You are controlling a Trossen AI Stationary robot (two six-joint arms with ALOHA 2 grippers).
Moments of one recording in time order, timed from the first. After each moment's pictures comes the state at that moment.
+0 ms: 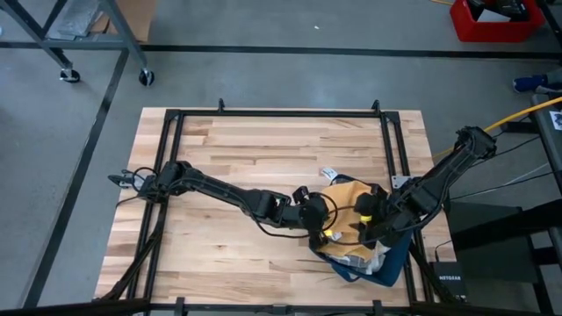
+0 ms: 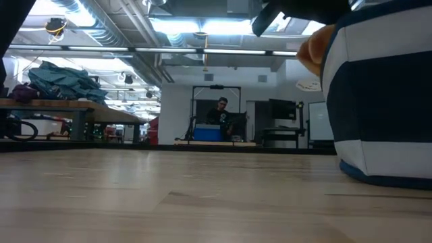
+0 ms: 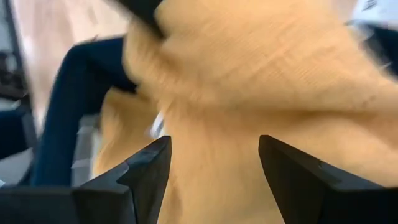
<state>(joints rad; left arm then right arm) -0.27 2.13 1.93 -0.43 -0.41 -0.47 0.74 1.17 1.01 -1.00 0.43 1.07</state>
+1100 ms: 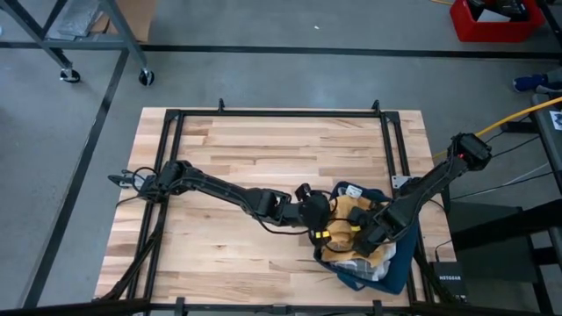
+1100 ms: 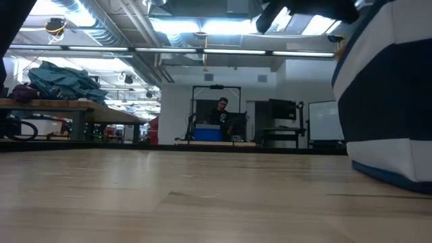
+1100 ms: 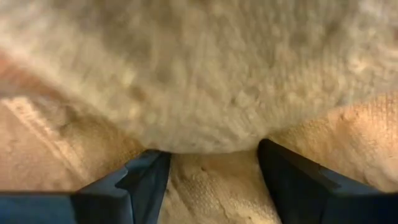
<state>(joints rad) -0.28 2.13 1.93 -0.36 -0.44 -0.46 0.71 1.34 0.75 -0.79 0.10 1.21</state>
